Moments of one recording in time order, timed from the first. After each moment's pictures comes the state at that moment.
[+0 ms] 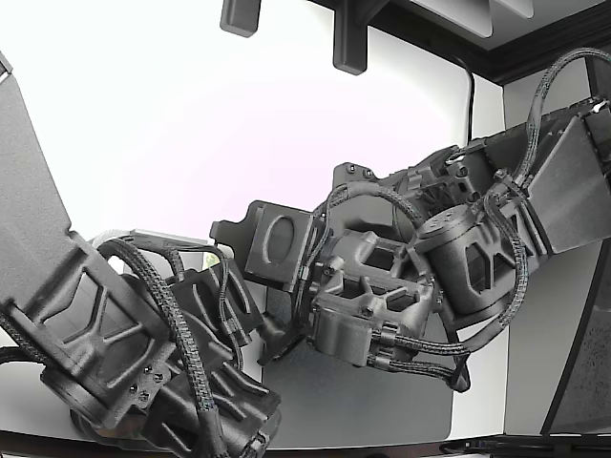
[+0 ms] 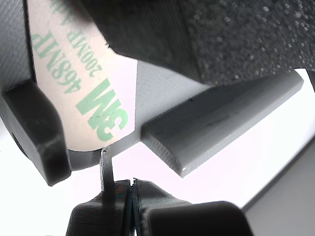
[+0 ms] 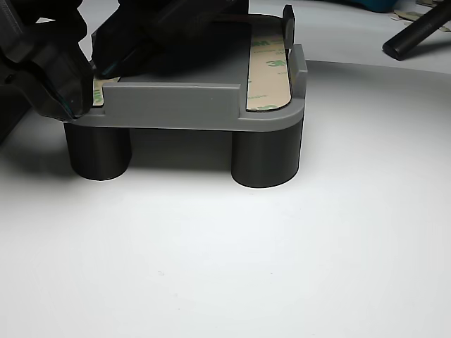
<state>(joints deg) 36.6 114.6 137.3 43.6 38.5 -59.7</state>
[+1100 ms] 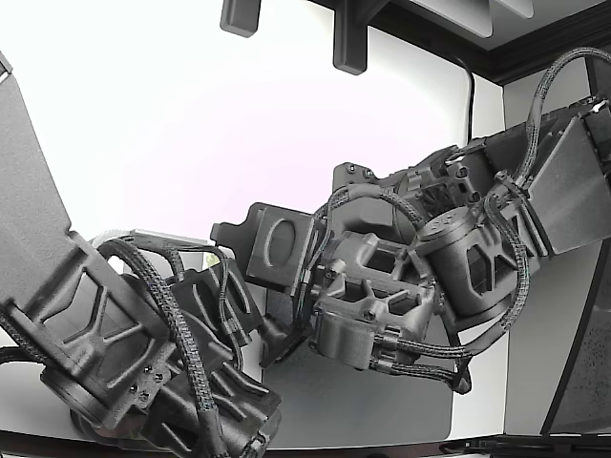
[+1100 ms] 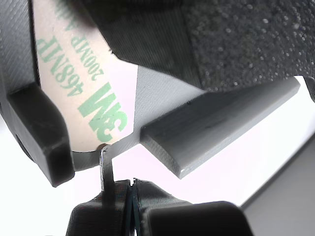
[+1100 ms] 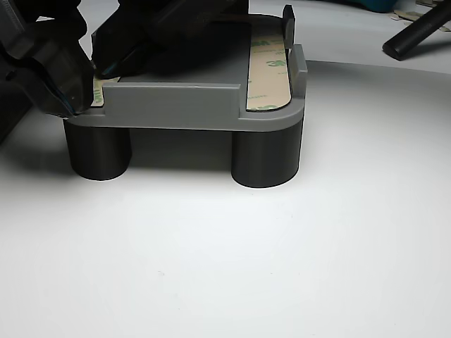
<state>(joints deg) 37.3 114.6 137.3 43.6 39.0 -60.1</state>
